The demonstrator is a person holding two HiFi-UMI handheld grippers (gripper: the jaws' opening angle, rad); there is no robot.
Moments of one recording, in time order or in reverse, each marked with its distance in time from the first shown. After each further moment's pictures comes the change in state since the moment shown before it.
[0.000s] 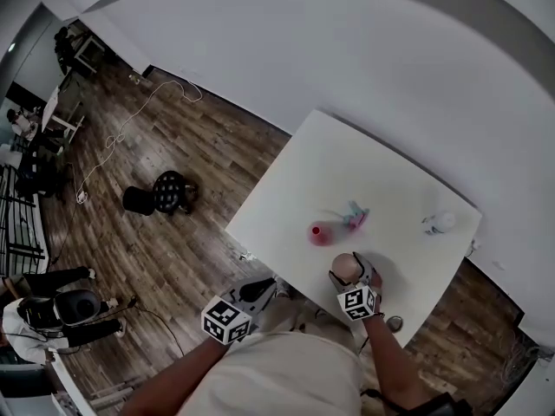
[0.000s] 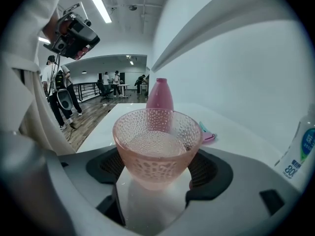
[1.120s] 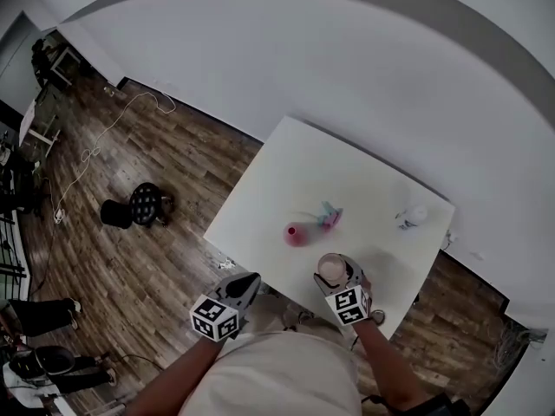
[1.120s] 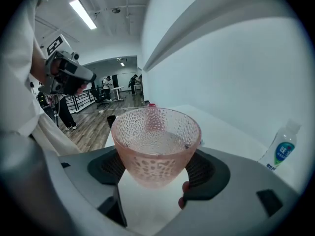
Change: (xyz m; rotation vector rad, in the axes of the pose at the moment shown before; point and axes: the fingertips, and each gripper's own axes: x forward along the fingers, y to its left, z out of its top) left arm 0.005 0.001 0.015 -0.054 -0.101 0.003; right arm -0.068 -0.013 0.055 0.141 0.045 -0.002
